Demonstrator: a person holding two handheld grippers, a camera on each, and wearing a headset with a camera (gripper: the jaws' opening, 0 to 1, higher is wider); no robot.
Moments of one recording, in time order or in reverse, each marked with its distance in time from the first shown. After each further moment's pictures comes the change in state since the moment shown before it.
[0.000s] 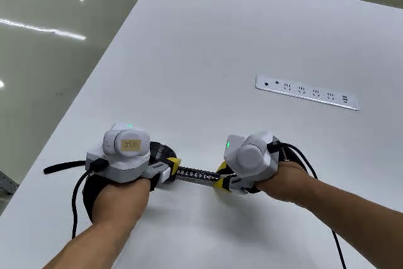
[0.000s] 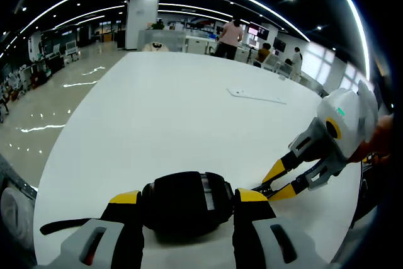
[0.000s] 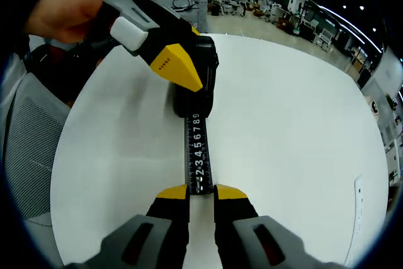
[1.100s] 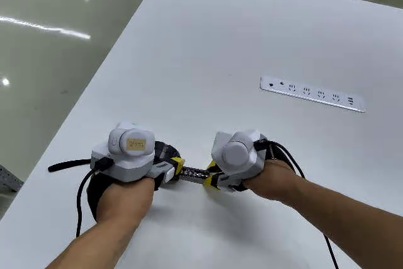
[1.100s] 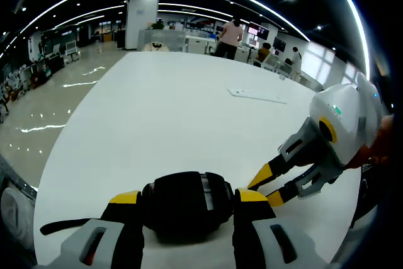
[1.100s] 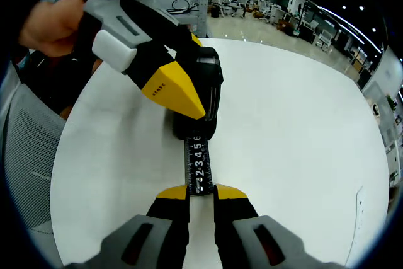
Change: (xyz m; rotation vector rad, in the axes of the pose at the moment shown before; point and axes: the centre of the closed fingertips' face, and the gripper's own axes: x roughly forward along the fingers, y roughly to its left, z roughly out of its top) left arm 0.001 0.001 0.000 0.002 0.000 0.001; right arm 0.015 0.002 0.024 0.003 -0.012 0.000
